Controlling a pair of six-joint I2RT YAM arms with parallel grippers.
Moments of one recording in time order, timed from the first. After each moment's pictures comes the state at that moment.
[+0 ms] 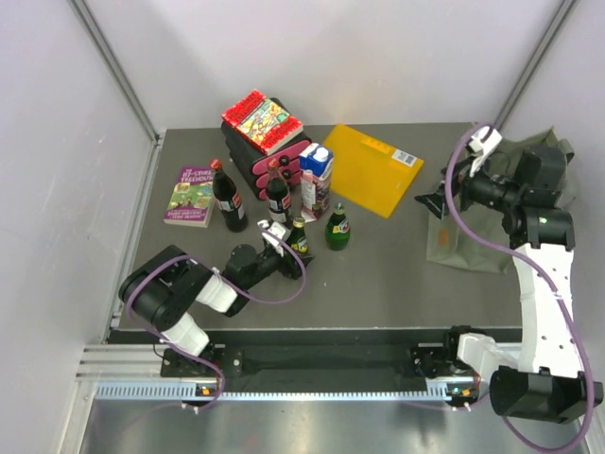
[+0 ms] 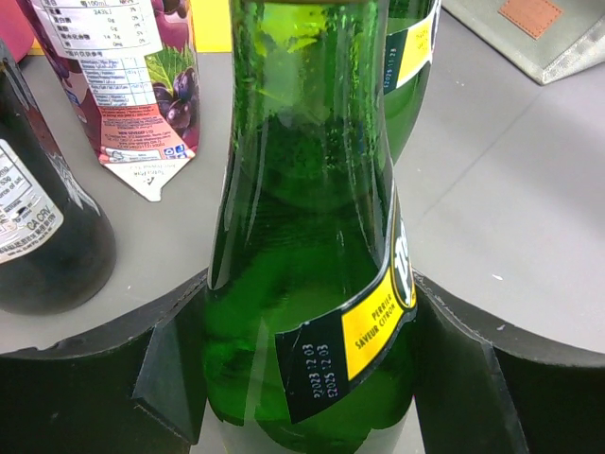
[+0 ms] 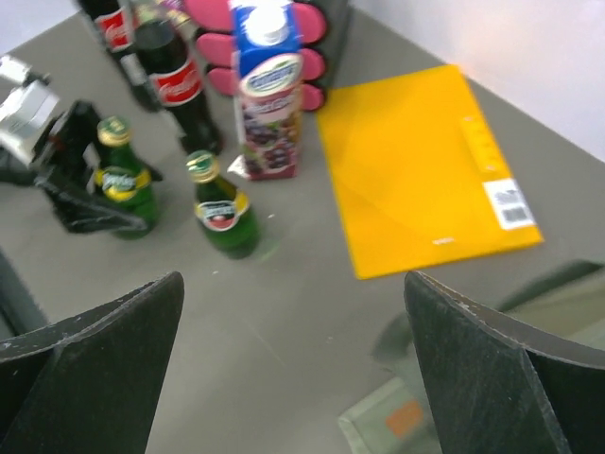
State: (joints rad) left arm -0.61 1.62 0.25 1.26 0.25 -0.13; right arm -0.13 1.02 1.25 -0.65 -0.88 -0.33
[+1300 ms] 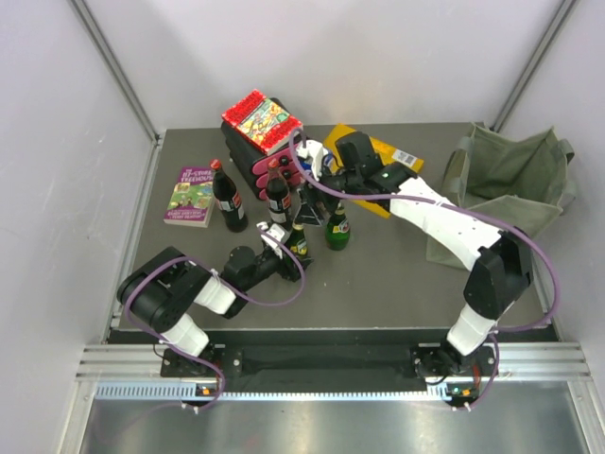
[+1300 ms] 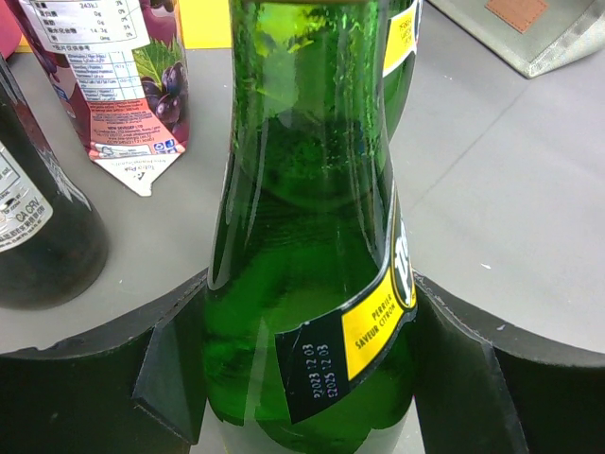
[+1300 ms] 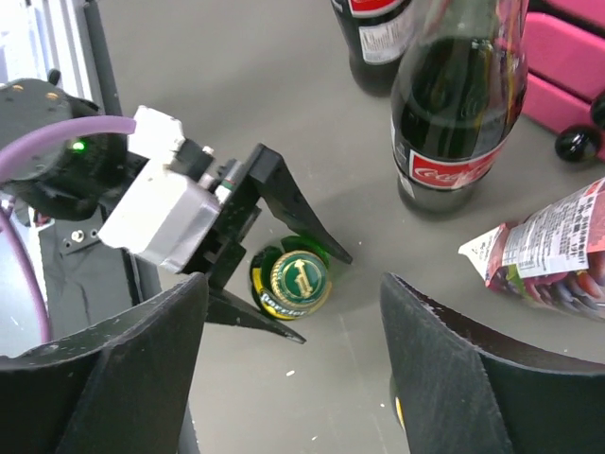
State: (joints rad) left arm -0.61 1.61 0.23 1.26 0.27 -0.13; right arm 0.69 1.67 1.54 -0.50 -0.61 -0.13
